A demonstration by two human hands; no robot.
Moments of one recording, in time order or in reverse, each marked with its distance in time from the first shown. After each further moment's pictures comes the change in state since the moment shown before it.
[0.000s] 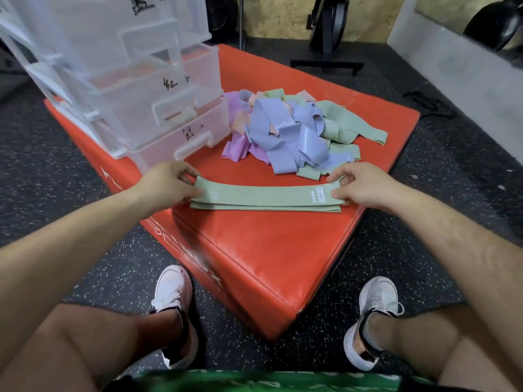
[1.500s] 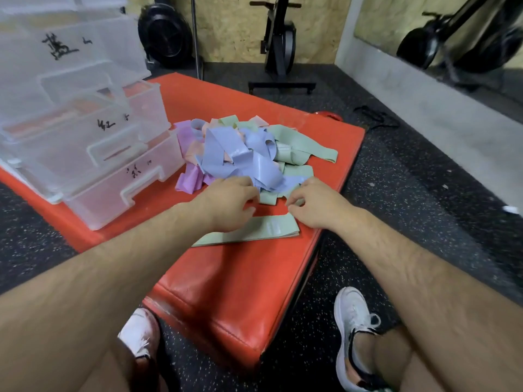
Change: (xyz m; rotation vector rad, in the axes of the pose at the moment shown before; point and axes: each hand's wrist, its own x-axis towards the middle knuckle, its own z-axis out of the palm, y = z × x) left_hand 0.035 0.115 0.113 0.651 -0.161 0.787; right_hand 0.007 0.006 -0.002 -0.321 0.062 -0.050
